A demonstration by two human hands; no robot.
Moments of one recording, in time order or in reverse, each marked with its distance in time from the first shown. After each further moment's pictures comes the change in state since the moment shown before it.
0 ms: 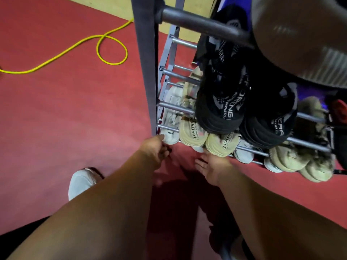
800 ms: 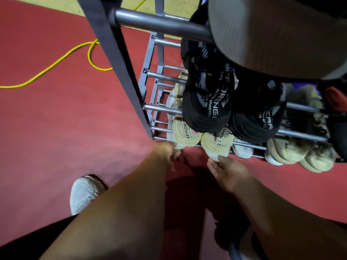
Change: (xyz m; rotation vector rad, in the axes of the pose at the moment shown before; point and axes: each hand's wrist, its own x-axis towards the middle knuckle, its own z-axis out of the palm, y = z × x) left_hand 0.016 -0.025 0.040 -0.010 -0.053 -0.007; right_hand -0.014 -0.004 -0.053 0.401 0.060 0.064
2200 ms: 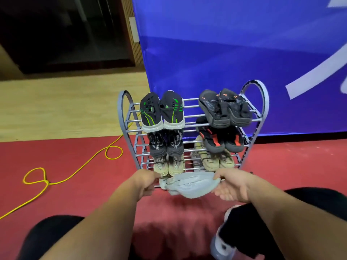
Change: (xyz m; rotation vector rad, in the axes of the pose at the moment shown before) left_hand -0.378 -0.010 -0.048 0.810 -0.062 0.497; right_hand -0.329 -0.045 -0.177 -0.700 -0.350 -0.222
